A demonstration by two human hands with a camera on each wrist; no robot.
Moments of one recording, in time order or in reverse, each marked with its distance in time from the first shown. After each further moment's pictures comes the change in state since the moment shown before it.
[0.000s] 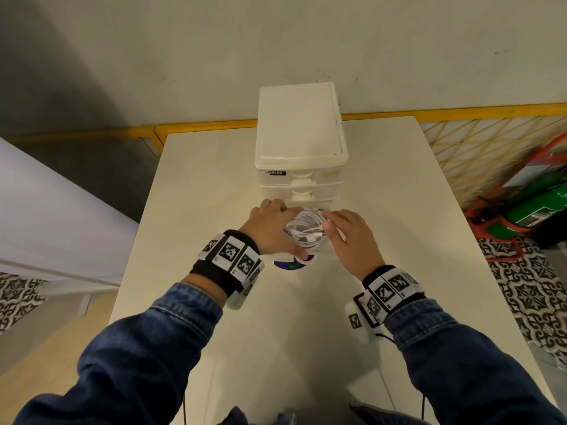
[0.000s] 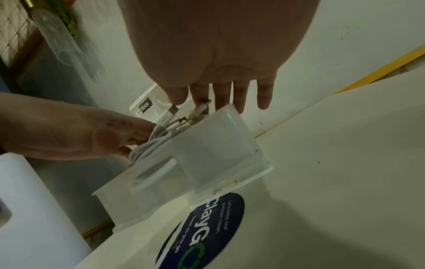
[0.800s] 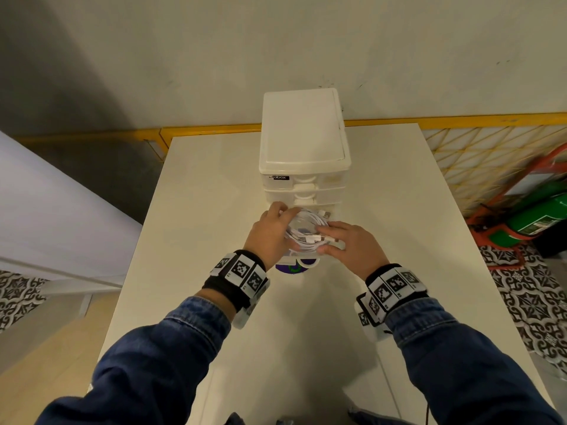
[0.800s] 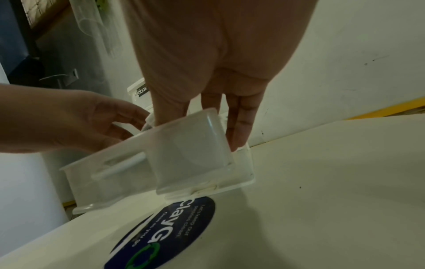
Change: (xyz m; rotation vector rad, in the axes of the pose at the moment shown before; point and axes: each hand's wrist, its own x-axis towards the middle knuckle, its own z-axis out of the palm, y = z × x) left_hand -0.002 -0.006 0.031 -0.196 0.313 0.026; right_hand 0.009 0.010 -0.006 -0.084 -0.301 0.042
